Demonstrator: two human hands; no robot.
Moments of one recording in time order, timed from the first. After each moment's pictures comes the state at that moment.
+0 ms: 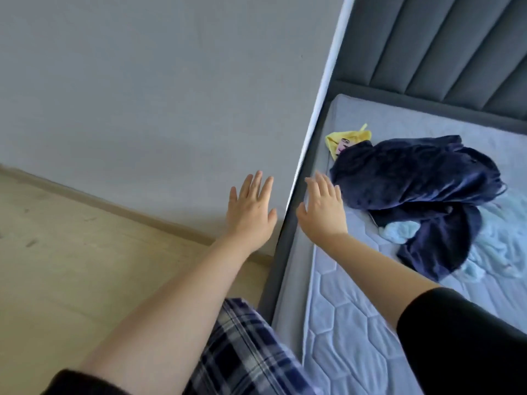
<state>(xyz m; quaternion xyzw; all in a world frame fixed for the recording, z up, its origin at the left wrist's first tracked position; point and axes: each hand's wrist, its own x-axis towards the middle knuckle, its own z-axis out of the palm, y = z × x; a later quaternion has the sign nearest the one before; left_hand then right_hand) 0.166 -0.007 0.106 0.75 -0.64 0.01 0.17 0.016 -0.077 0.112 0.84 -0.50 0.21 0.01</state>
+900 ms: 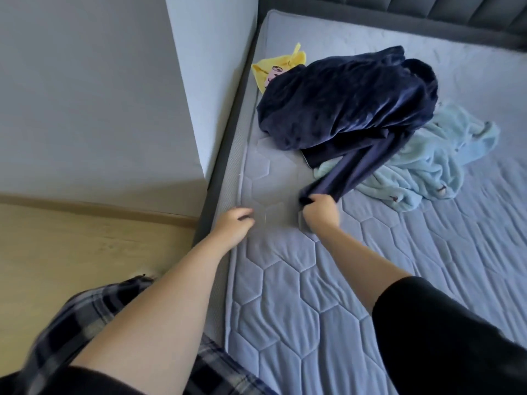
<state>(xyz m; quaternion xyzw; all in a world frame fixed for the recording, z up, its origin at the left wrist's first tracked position) 0.022 -0.069 -0.042 0.68 -0.48 -0.46 0.30 -0.171 -0.122 -0.013 0.60 -0.74 0.18 -0.27</state>
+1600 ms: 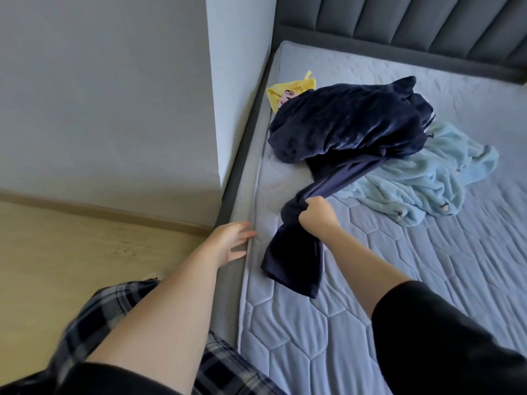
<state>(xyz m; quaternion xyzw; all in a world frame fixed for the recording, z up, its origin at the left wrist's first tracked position) 0.046 -0.036 -0.015 0.61 -0.17 -0.67 0.39 -0.142 -0.112 0.020 0.68 -0.67 0.12 -0.26</state>
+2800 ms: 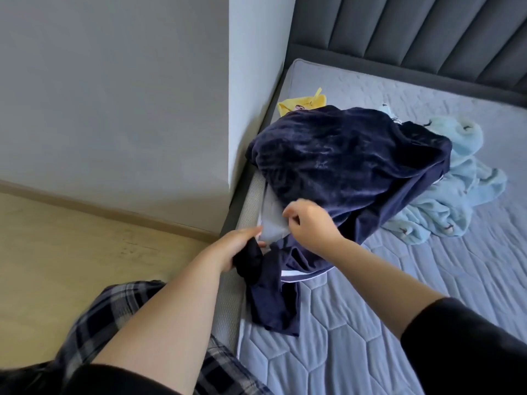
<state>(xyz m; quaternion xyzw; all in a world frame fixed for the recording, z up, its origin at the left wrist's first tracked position) 0.048 -0.033 -0.006 0.59 -0.23 -0.70 0.34 -0.127 -0.085 0.062 0.86 -0.46 0.13 -0.16</state>
